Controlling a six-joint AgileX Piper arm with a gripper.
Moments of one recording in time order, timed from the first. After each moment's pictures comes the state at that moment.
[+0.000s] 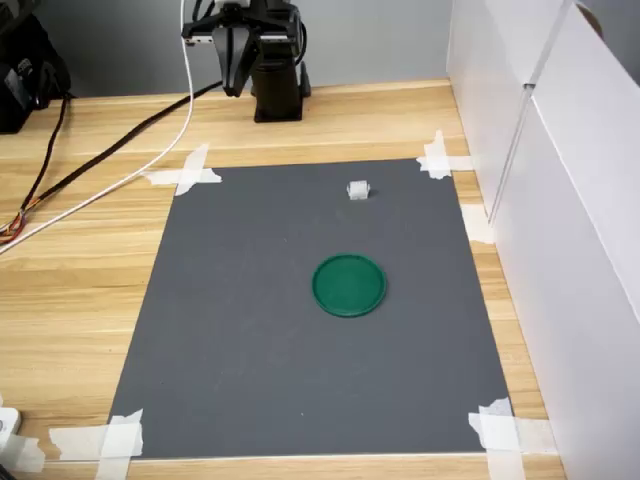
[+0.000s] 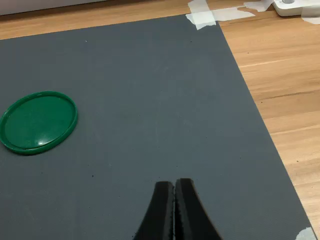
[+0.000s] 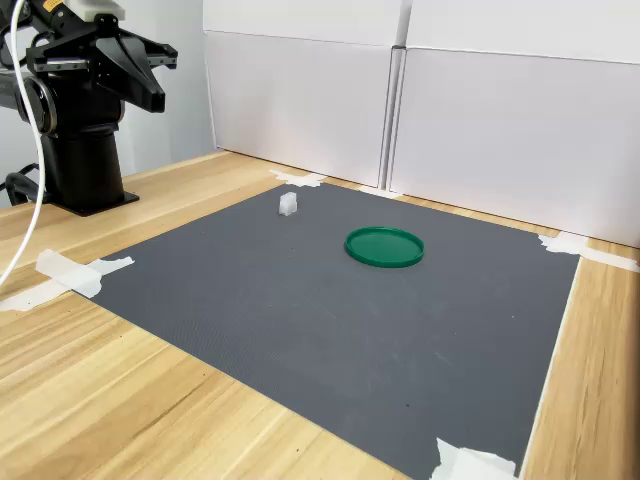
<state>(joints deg) -0.8 -0.6 -9.6 -8.5 29.0 9.4</state>
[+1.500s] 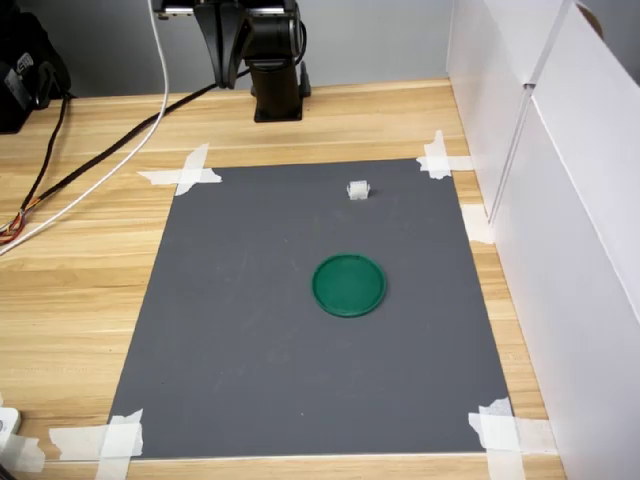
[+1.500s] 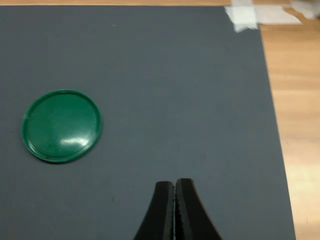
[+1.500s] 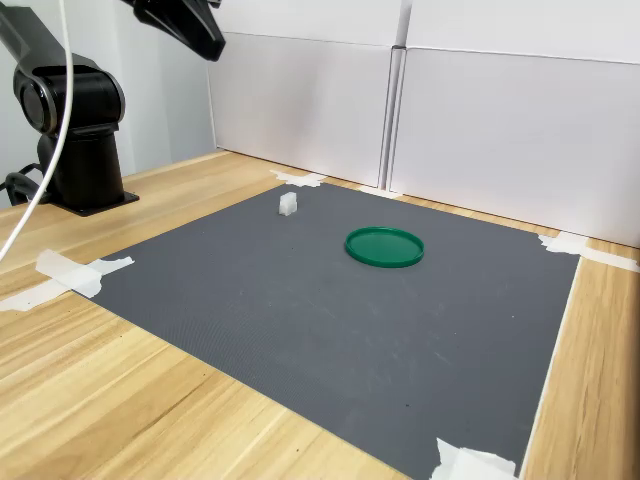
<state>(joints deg) -0.8 40.6 -36.4 3.1 30.0 -9.1</state>
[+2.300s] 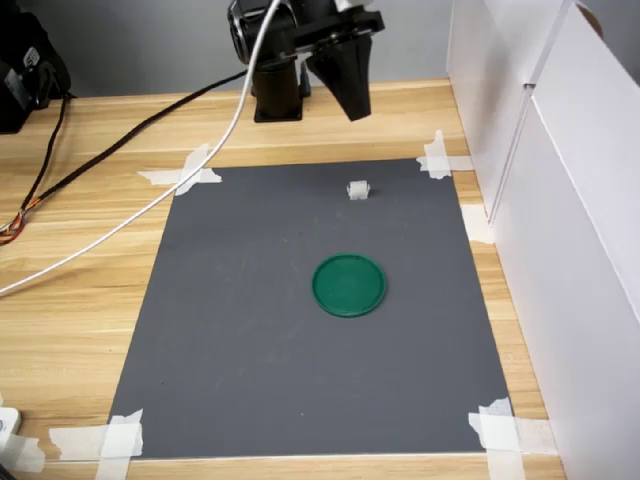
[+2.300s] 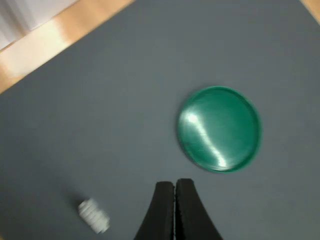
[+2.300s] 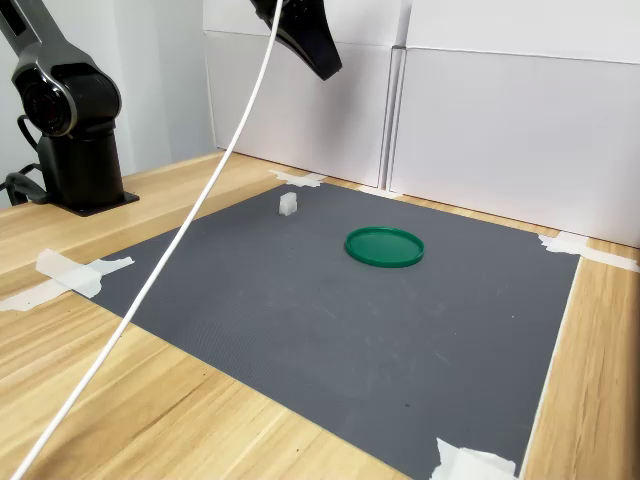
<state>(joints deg) 27.0 60.7 -48.1 6.2 37.7 -37.6</state>
